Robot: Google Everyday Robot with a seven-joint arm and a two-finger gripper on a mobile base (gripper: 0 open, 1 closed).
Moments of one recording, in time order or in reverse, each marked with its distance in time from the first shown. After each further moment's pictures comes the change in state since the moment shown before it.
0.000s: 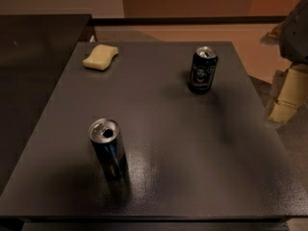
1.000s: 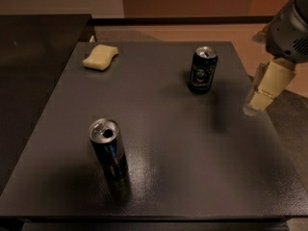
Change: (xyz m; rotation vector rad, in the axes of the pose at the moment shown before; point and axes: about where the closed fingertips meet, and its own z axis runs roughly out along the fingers) arm -0.012 -0.029 0.025 0.010 -0.080 0.083
